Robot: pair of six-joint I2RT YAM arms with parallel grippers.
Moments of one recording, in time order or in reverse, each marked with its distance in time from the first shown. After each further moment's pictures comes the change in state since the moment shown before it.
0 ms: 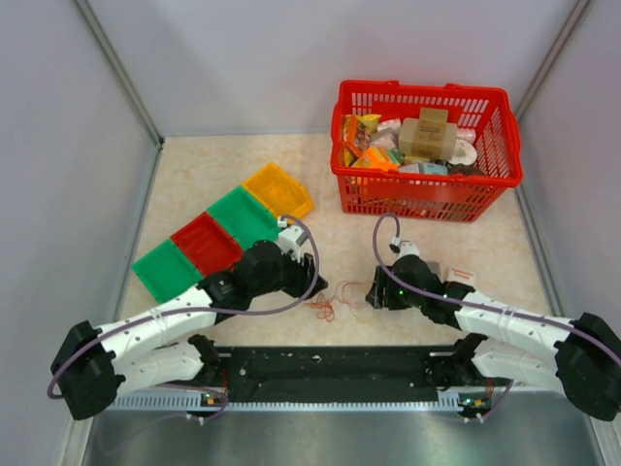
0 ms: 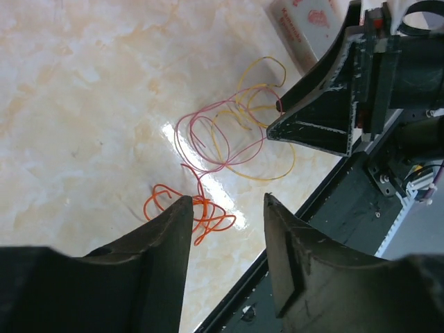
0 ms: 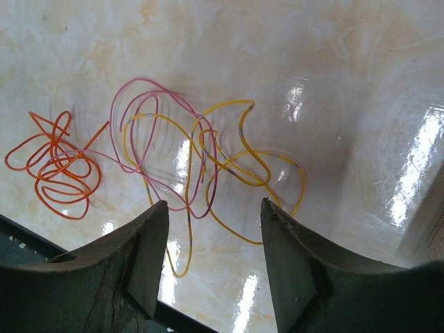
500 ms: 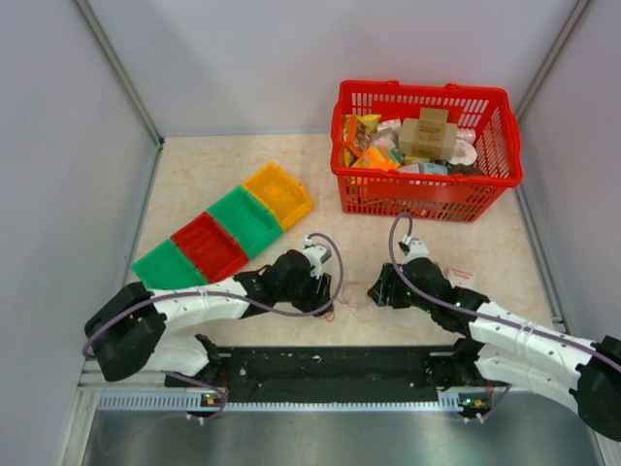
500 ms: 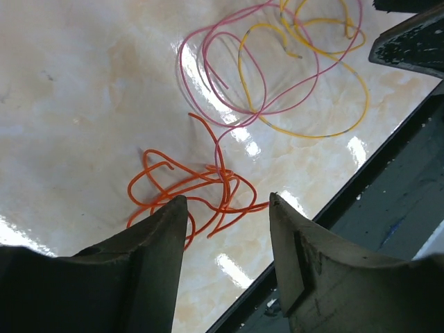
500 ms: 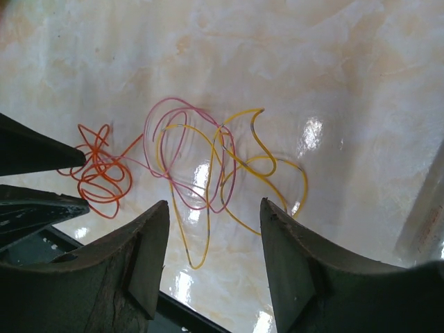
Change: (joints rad) left arm -0.061 0.288 -0.010 0.035 0.023 -0.008; right arm 0.000 -0.172 -0.032 0.004 0.032 0.011
